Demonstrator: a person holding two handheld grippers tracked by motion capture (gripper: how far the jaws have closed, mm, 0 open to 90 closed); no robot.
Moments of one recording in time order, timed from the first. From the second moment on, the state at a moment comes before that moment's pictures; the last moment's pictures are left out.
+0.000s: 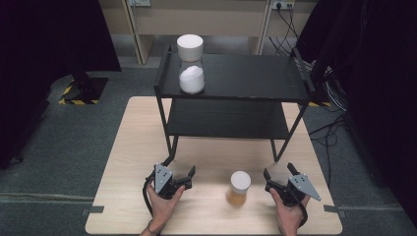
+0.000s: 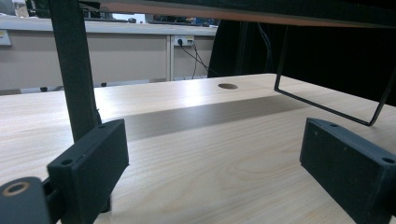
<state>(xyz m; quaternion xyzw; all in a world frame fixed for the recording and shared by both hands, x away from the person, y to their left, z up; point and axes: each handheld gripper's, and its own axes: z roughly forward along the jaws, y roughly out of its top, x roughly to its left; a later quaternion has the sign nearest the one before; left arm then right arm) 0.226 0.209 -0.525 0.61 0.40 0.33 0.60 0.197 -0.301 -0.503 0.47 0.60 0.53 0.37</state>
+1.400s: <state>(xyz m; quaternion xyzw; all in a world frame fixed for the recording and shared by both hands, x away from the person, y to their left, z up) 0.226 0.209 -0.524 0.61 0.40 0.33 0.59 0.164 -0.267 -0.480 0.32 0.64 0.63 0.31</state>
